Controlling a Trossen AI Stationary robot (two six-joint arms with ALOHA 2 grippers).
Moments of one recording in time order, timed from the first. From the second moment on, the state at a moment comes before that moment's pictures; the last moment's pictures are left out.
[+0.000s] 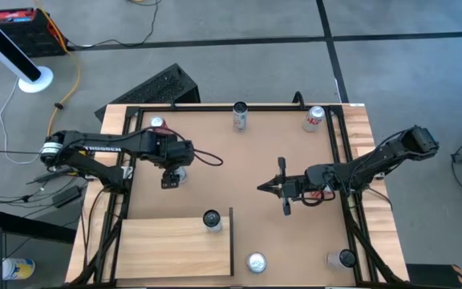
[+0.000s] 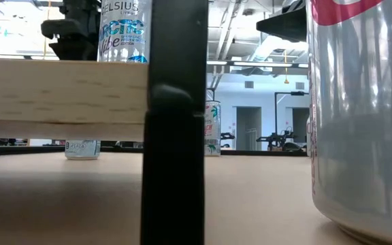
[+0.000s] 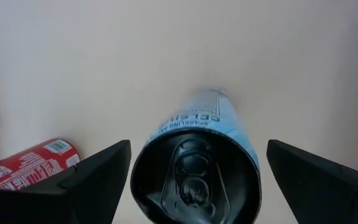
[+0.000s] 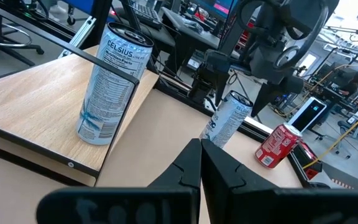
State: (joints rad) left arm 0.08 1.32 1.11 -1.09 -0.19 0.01; right arm 0.27 1.20 0.45 0.66 0.21 -0.43
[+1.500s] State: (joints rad) left arm -0.58 1.55 1.76 -1.34 -0.12 -0.69; right arm 0.27 1.20 0.45 0.67 0.21 -0.42
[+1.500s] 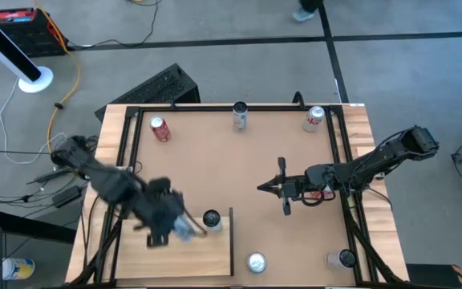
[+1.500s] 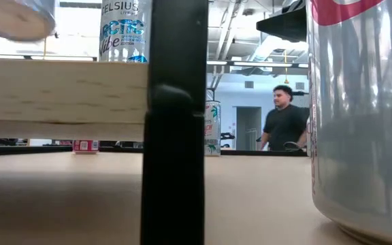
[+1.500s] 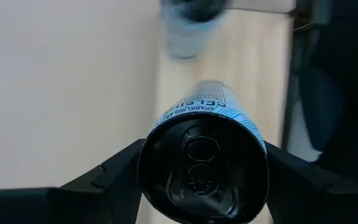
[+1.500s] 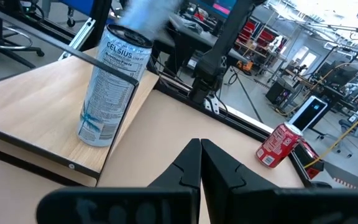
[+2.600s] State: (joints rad) left arm -0.57 2.08 2.30 -1.43 -0.16 -0.45; right arm 0.27 1.20 0.45 0.67 0.21 -0.43
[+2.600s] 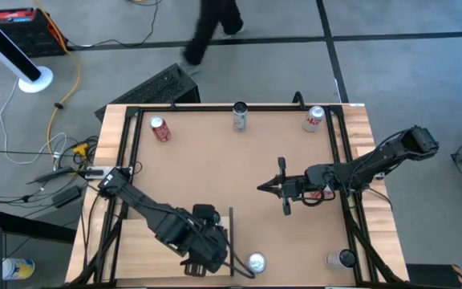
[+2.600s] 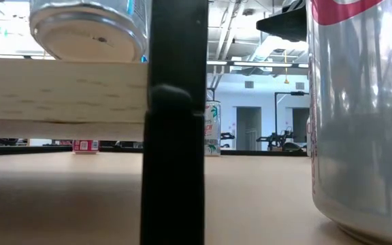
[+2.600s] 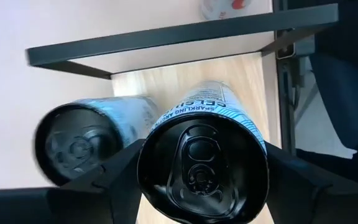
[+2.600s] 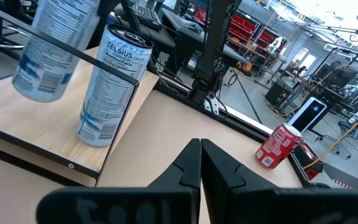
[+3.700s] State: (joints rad) left arm -0.63 2.15 2.31 -1.39 -0.17 -0.51; right arm 0.27 1.20 0.45 0.67 0.21 -0.43
